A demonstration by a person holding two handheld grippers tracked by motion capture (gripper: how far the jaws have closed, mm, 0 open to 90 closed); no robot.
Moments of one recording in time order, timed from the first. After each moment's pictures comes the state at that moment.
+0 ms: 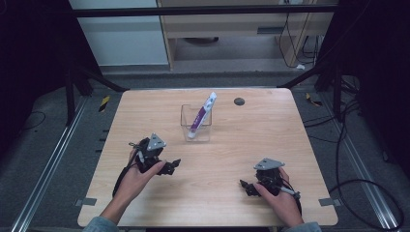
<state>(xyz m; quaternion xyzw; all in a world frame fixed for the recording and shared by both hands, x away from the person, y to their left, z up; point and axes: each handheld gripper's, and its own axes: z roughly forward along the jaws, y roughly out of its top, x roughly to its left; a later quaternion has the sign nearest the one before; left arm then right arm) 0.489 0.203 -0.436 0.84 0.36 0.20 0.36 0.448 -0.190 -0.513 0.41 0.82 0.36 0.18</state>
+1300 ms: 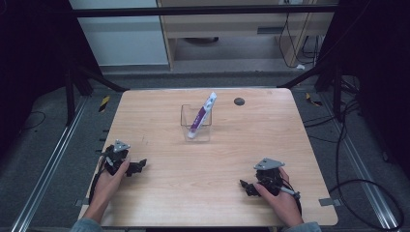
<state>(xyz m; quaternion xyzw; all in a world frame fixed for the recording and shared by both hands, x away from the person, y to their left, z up) 0.509 0.313 -0.495 0.78 0.49 0.22 0.32 0.448 -0.190 -0.513 0.41 0.82 0.36 0.18</state>
